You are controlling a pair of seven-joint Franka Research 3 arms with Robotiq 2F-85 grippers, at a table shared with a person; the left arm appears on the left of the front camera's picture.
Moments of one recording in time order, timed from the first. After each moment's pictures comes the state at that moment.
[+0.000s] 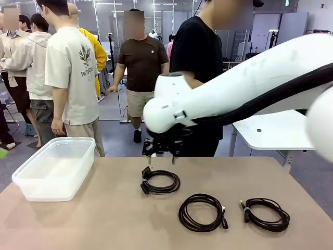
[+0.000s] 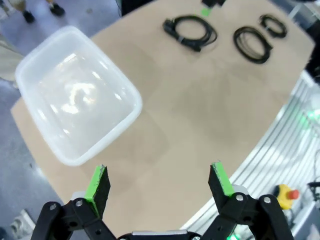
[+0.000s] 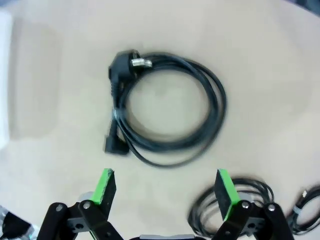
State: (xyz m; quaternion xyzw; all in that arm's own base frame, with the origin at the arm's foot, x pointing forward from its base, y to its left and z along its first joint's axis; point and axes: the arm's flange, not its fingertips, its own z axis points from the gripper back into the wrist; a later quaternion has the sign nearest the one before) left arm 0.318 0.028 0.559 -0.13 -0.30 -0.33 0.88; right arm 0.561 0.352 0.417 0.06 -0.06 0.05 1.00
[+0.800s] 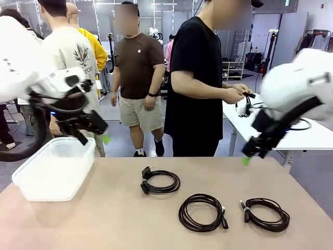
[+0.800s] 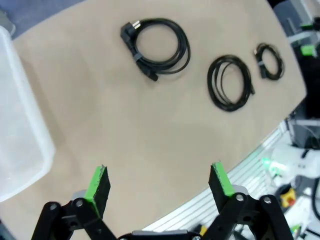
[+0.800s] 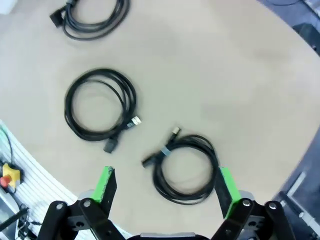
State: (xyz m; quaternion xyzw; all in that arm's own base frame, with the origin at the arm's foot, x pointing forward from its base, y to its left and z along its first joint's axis) left arm 0.423 -0.193 0.553 -0.17 -0.16 -0.21 0.95; right arm 0.451 0.040 0.479 0.10 -0.14 0.27 0.95
